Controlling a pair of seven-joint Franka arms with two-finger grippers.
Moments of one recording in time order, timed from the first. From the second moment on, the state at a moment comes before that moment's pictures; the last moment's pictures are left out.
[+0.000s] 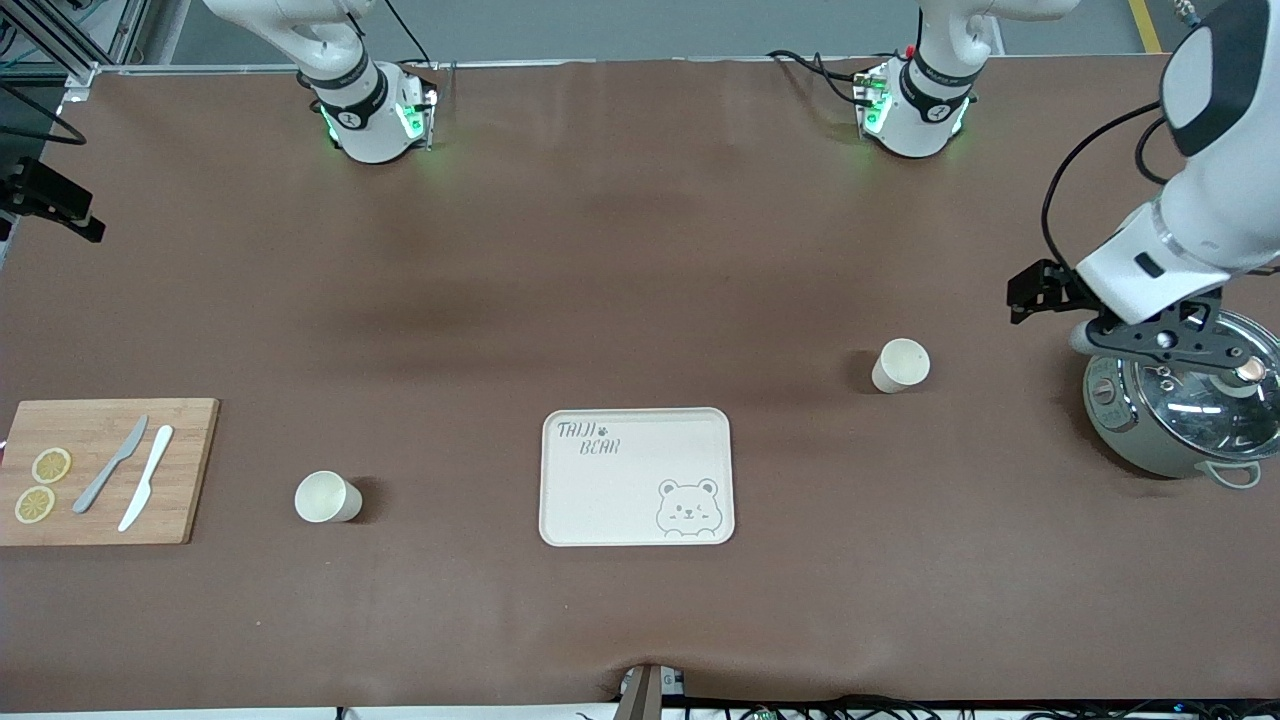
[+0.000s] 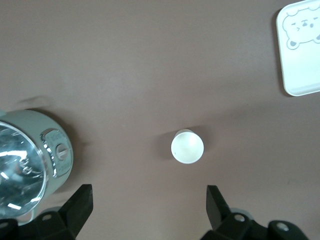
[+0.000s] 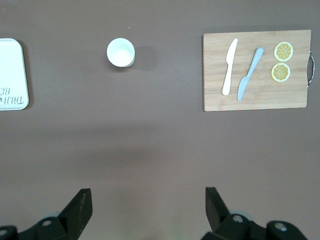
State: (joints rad) left arm -0.23 0.13 0.09 -1.61 0.02 1.72 0.08; right arm 0.01 -0.07 -0.10 -1.56 -0.01 1.49 -0.07
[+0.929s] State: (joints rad) left arm -0.23 0.18 0.08 -2.30 0.02 2.54 0.08; right arm 0.01 0.30 -0.09 -1.56 0.01 1.88 -0.14
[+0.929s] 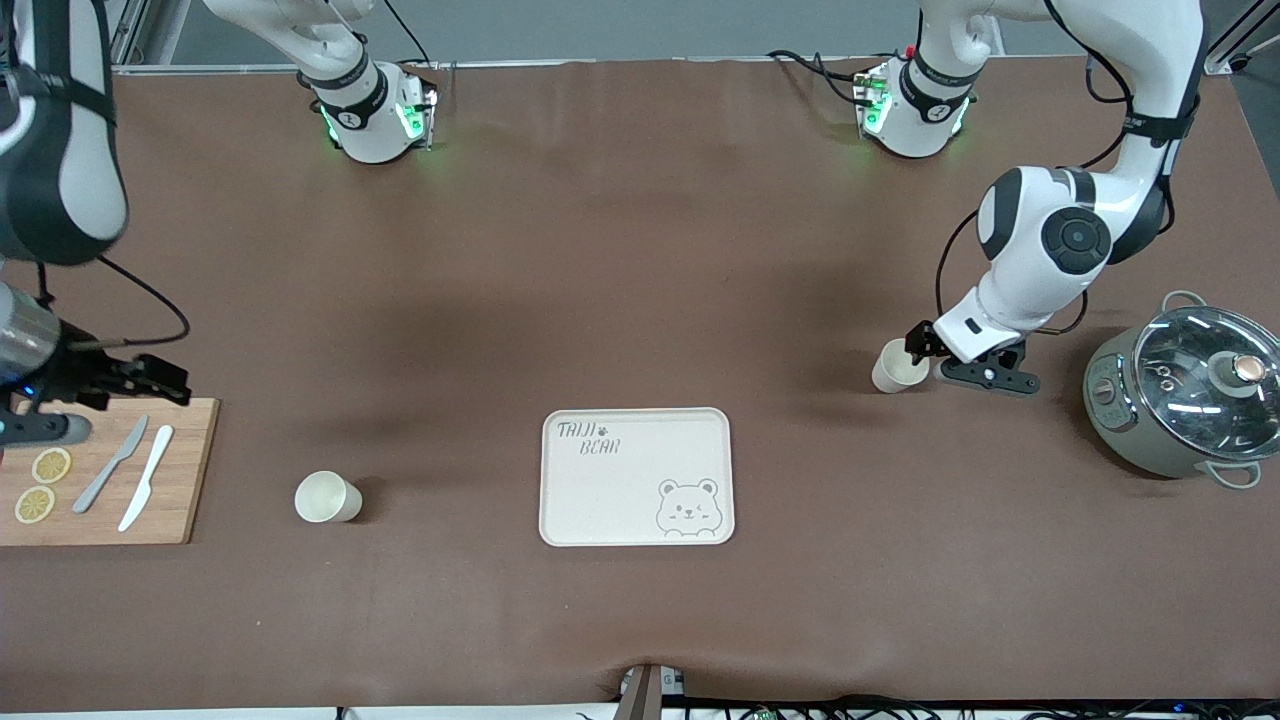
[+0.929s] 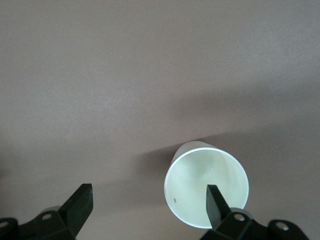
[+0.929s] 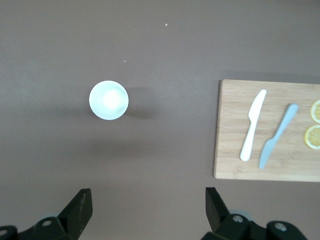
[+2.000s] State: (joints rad) left arm -0.24 0.29 0.08 -2.36 0.02 2.73 0.08; right arm 0.03 0.56 -0.08 -1.56 0.10 2.18 -0.15
